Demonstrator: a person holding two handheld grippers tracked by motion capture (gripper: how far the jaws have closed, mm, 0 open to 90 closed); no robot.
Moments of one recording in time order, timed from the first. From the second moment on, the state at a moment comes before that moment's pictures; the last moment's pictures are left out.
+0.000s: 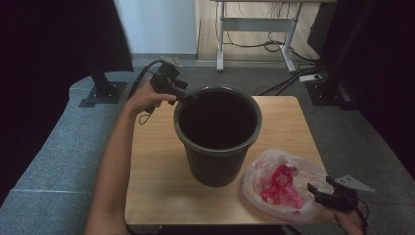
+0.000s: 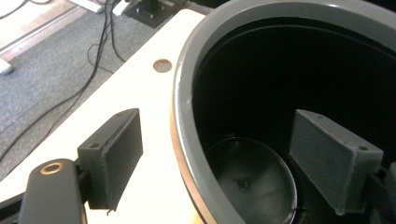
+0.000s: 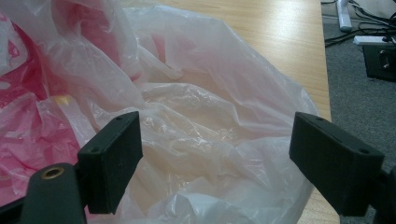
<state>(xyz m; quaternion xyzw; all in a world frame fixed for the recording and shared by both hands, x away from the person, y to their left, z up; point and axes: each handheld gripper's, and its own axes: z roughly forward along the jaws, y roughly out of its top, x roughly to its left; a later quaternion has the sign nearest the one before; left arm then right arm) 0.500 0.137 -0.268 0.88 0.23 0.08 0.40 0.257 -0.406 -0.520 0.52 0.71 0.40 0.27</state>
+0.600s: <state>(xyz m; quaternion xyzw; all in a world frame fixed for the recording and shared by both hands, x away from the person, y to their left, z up) 0.516 0.106 -0.274 0.90 0.23 0.11 0.36 0.258 -0.406 -0.522 0.52 0.71 0.40 0.26</state>
